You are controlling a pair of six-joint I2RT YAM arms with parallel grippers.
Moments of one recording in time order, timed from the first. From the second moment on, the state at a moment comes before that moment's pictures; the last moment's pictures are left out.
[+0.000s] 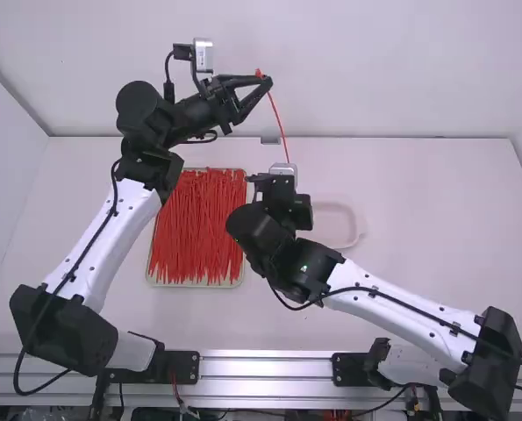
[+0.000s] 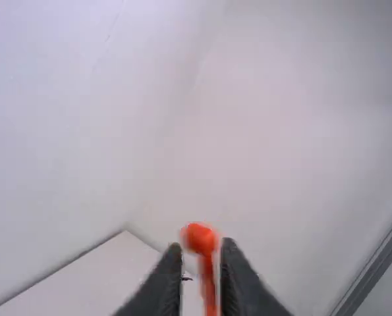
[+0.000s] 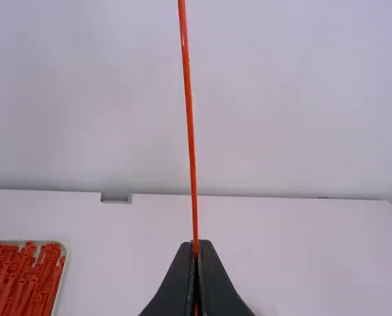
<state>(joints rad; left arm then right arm) -0.24 1.50 1.44 0.45 0.85 -0.74 1.05 1.36 1.12 -0.27 1.20 0.26</state>
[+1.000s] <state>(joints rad) -0.17 1.50 1.44 0.31 0.85 -0.58 0.98 1.32 1.12 -0.14 0.77 -0.02</state>
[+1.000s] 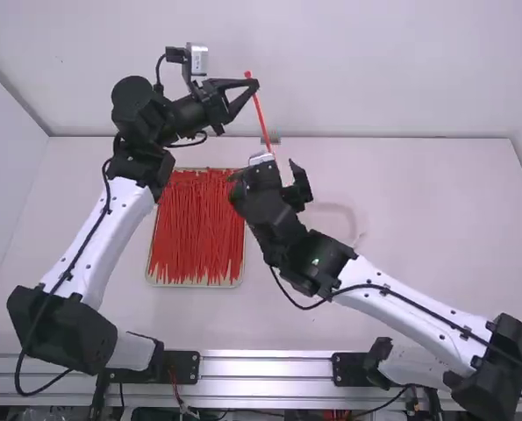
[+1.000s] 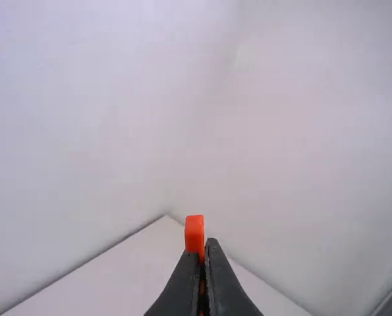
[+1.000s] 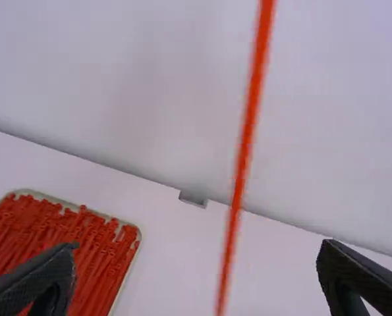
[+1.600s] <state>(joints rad) -0.08 1.50 1.44 0.30 1.17 -0.43 0.51 1.16 1.12 -0.19 -0.28 -0.06</state>
